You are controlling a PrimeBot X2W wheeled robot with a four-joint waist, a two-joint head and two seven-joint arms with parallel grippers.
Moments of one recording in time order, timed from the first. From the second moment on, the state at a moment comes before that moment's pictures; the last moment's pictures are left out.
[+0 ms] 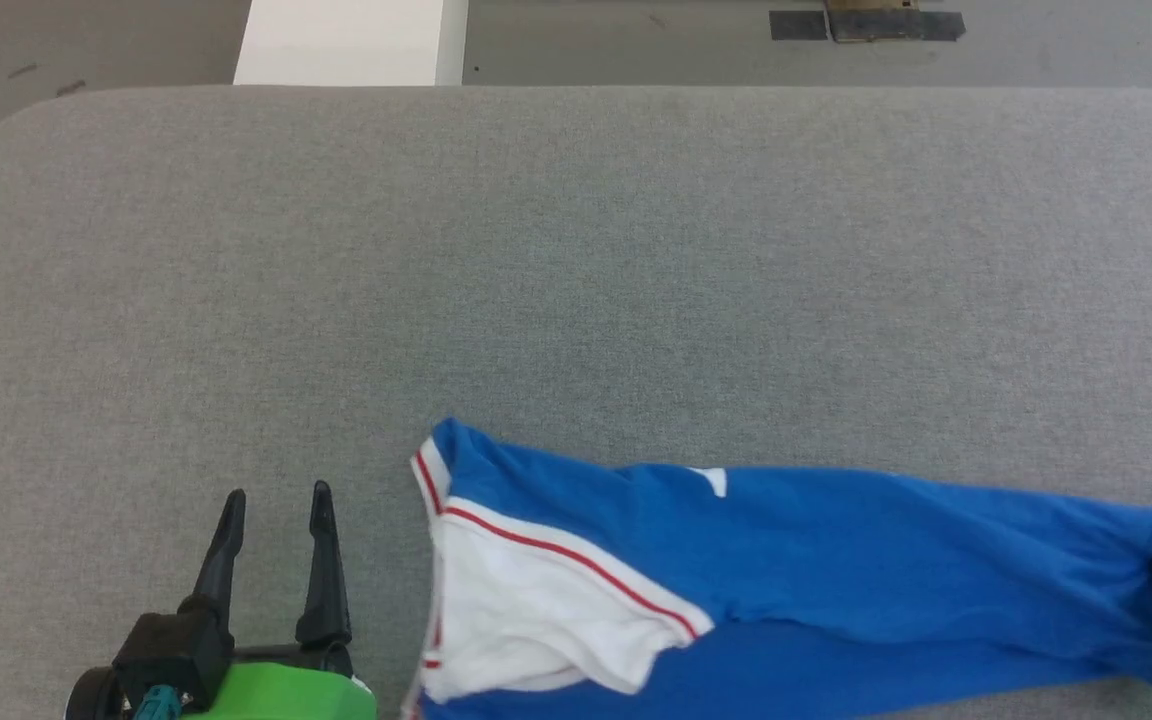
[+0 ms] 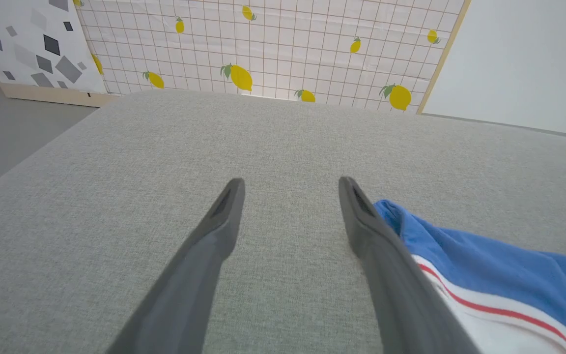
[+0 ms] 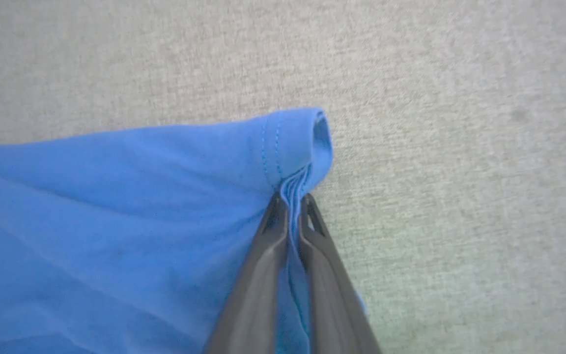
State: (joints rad) left arm 0.14 0.17 -0.13 -0.14 -0.28 0.12 -0.24; right arm 0.03 -0.30 -0.29 0.15 0.43 0.13 0.49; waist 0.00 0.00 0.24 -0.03
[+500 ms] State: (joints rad) left arm 0.14 0.19 -0.17 -0.10 -0.26 0.12 -0.24; right arm -0.02 -0.36 -0.44 0.19 0.32 0.13 0.42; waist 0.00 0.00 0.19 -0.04
